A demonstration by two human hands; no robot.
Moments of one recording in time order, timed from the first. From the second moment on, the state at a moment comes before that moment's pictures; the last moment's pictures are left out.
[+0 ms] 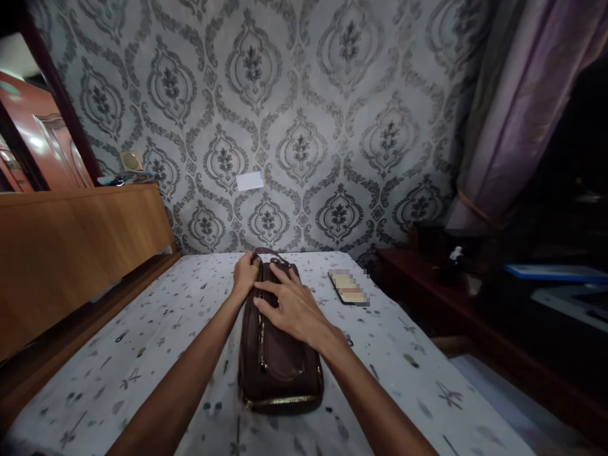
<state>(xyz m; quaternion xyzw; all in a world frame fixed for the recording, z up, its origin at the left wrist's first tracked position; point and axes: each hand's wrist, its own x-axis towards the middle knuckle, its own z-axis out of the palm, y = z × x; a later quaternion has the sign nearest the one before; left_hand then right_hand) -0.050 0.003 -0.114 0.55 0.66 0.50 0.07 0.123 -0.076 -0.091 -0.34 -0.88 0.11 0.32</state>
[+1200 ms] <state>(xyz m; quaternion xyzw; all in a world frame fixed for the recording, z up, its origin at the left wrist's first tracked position) -0.053 -0.027 -0.109 0.63 0.52 0.57 0.08 0.119 -0.089 -0.088 -0.39 -0.87 0.10 0.29</state>
